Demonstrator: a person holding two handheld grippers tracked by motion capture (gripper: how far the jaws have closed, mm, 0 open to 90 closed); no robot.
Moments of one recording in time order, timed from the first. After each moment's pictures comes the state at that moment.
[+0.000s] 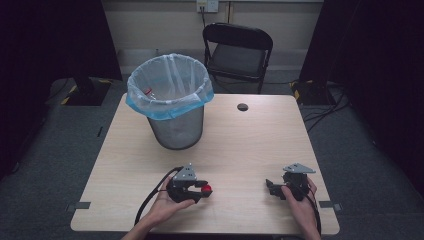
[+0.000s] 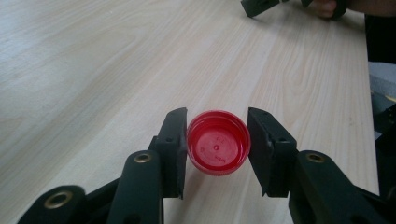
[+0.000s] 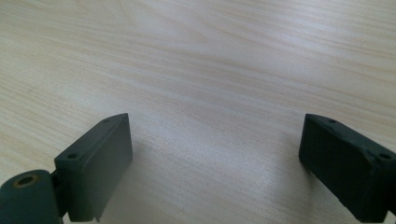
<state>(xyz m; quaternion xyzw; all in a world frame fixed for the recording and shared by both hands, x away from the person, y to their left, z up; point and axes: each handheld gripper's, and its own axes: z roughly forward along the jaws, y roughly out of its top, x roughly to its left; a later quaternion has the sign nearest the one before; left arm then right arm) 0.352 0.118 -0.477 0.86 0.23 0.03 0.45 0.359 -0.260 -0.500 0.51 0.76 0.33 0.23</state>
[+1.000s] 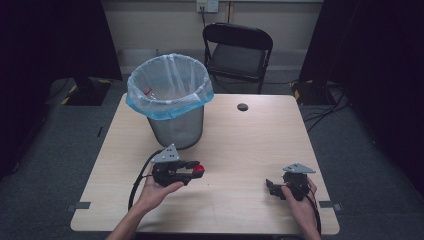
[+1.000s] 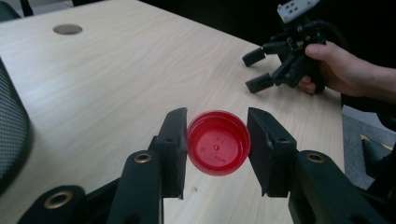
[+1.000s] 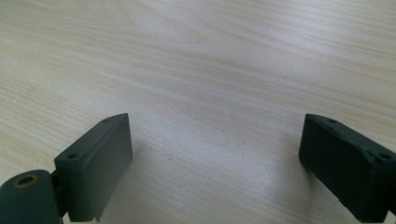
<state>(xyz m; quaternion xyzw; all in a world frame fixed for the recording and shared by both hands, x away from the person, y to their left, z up) 0.367 0.150 -0.419 0.81 0.24 0.06 0.53 0.359 -0.260 -0.500 0.51 0.76 0.33 0.23</state>
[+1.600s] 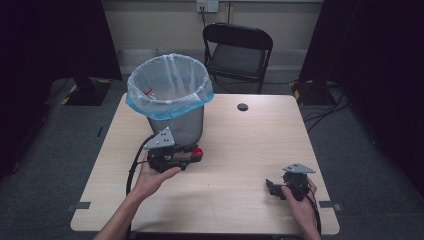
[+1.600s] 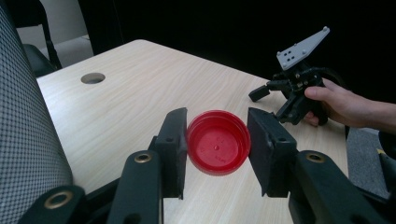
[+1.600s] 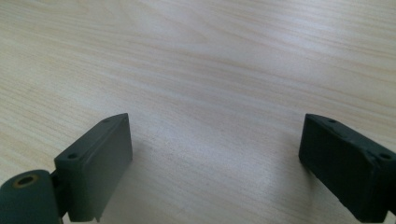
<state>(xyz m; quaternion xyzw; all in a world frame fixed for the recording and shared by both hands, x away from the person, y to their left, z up) 0.378 0.155 -0.368 0.79 0.22 0.10 0.56 0.359 -0.260 -0.500 0.51 0.76 0.33 0.23</state>
